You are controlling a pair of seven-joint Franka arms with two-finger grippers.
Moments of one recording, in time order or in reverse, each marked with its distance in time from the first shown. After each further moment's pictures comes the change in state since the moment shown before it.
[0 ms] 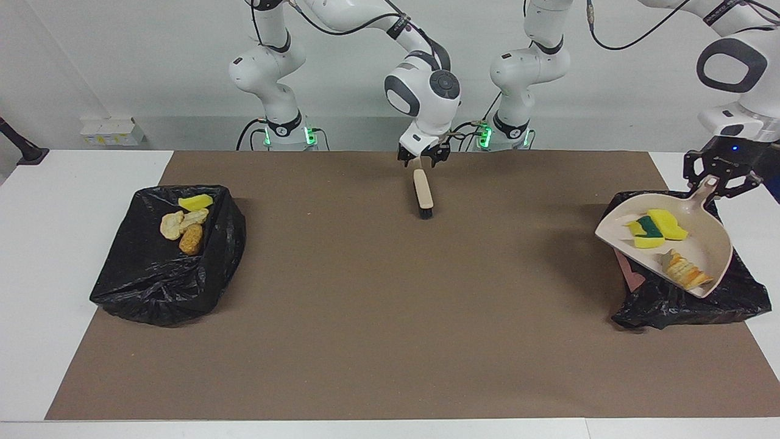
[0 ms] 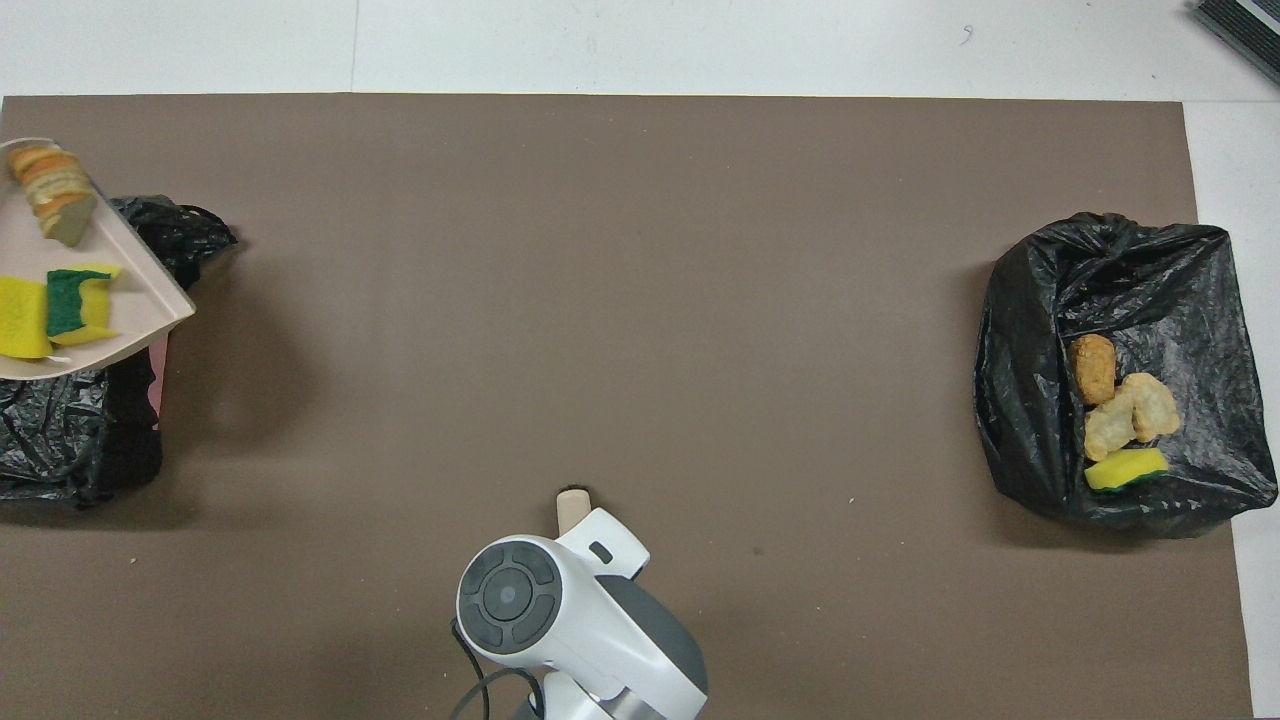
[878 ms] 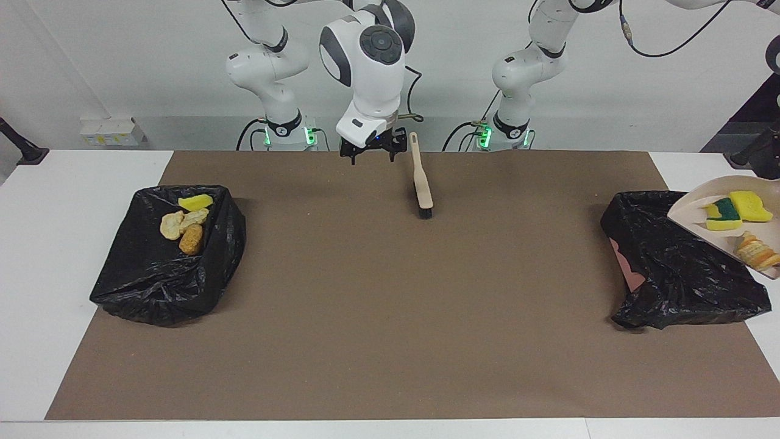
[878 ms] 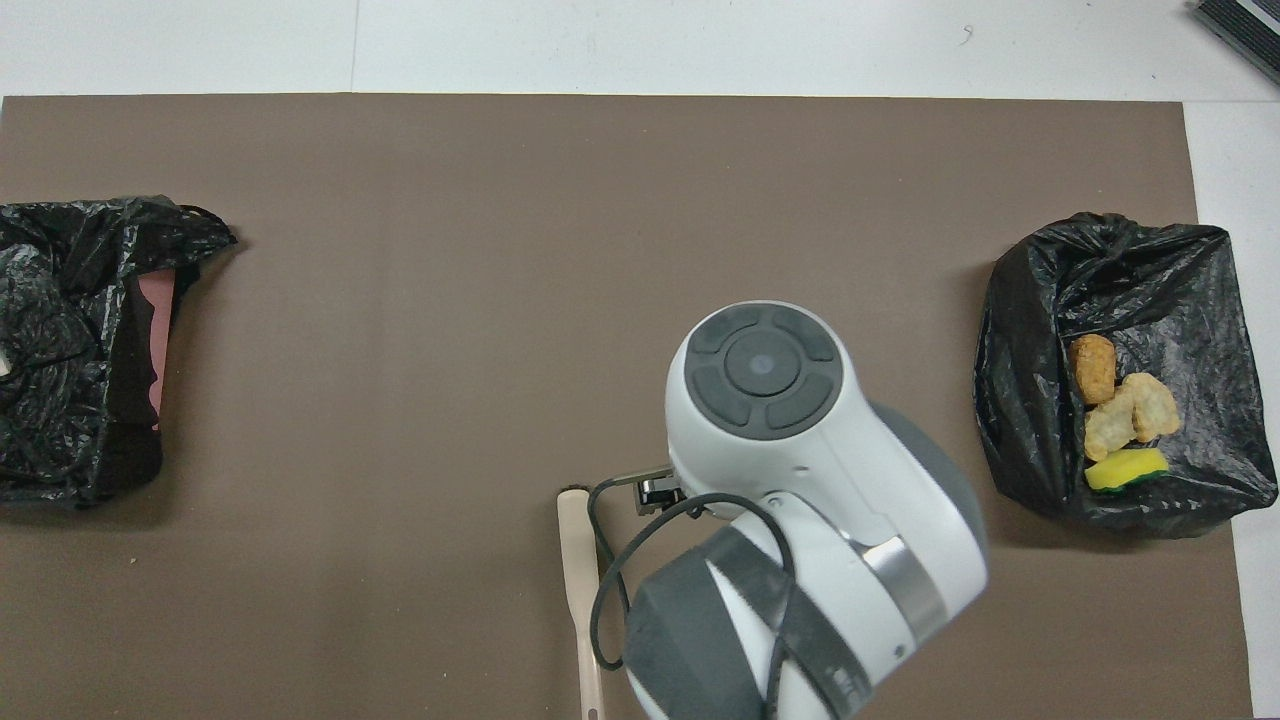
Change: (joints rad) left arm 0.138 0.159 -0.003 0.250 0.254 -0.002 0.248; right arm -0.325 -0.111 -0.004 0.247 -0.053 -0.352 -0.428
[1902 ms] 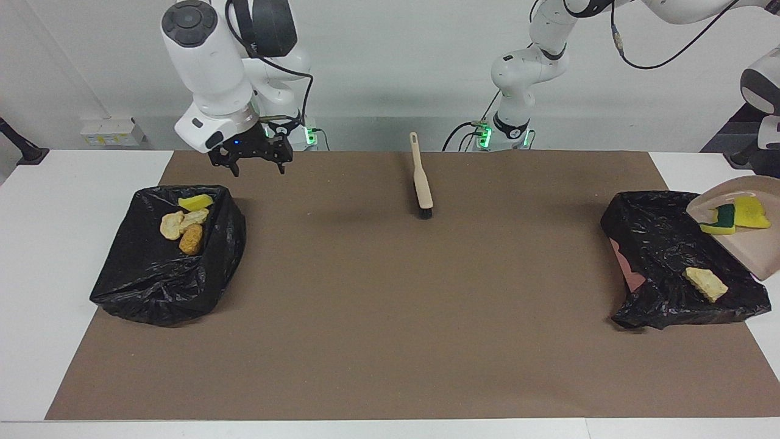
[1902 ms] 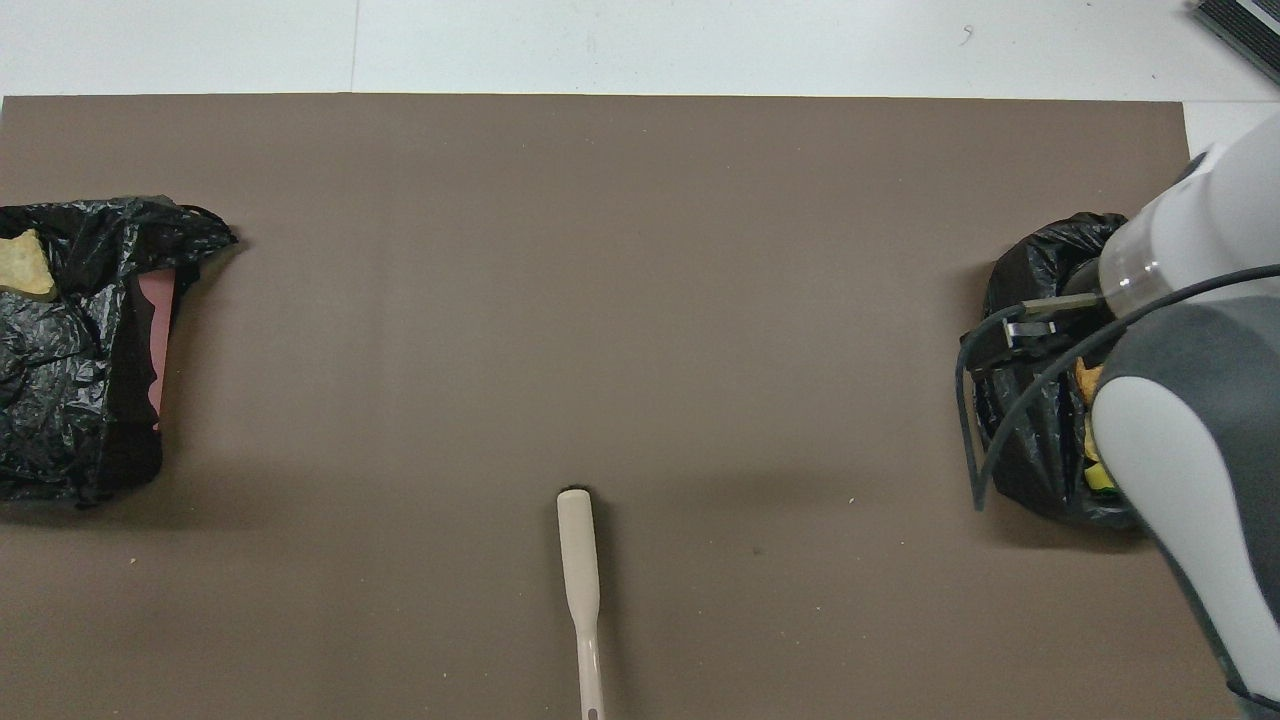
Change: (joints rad) left arm -0.103 0.029 -0.016 -0.043 0.517 0.042 -0.097; right arm -0.432 -0.039 -0.007 0.124 -0.087 -0.077 -0.328
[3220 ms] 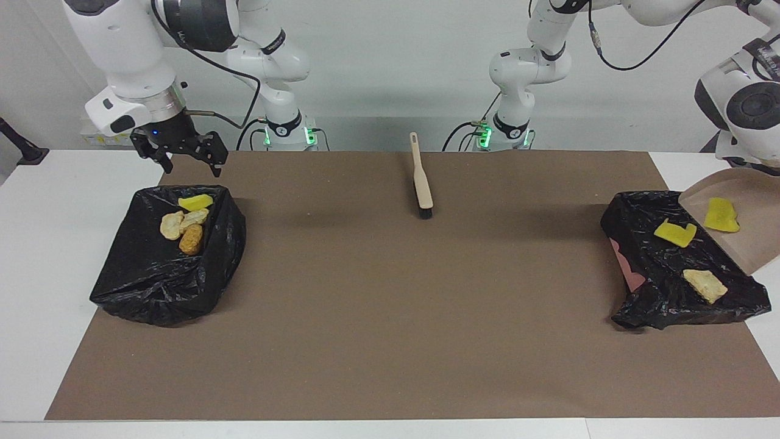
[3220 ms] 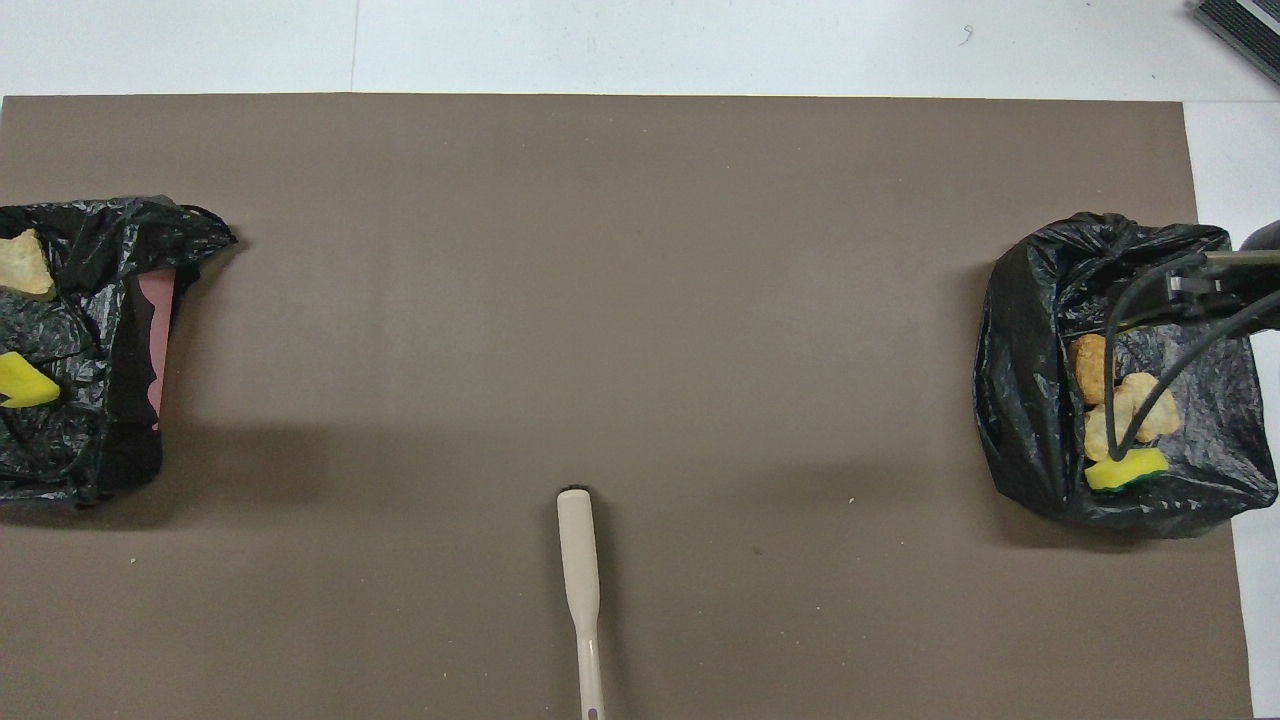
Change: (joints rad) left arm -0.219 -0.023 -0.002 -0.025 0.305 -0.218 -0.166; right arm -0.073 0.000 -0.081 0.049 -0.019 0.022 -0.043
